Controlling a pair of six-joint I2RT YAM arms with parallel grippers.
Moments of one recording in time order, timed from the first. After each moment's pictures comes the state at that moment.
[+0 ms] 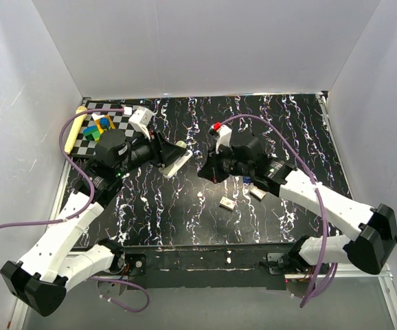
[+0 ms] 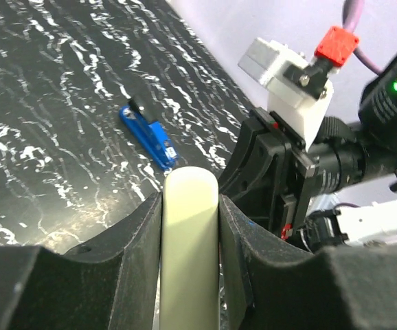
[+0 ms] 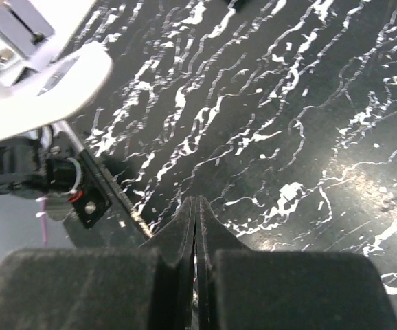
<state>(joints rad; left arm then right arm) -0.50 0.97 1.02 -0.22 0.36 -0.46 0.87 1.29 1.09 -0.29 -0.21 0.40</state>
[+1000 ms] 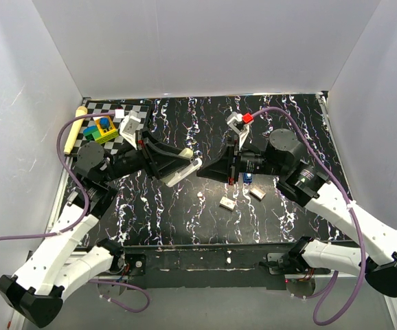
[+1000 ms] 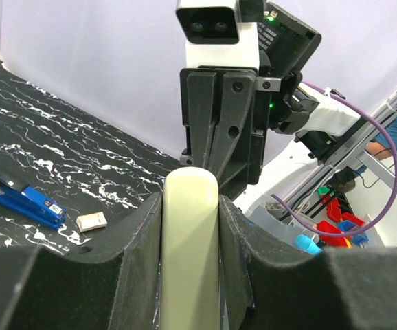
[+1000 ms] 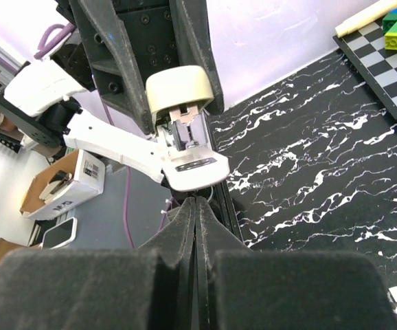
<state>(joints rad) -0.50 0.86 0.94 0.18 0.76 -0.65 0.83 1.05 1.09 -0.05 -0.65 0.51</state>
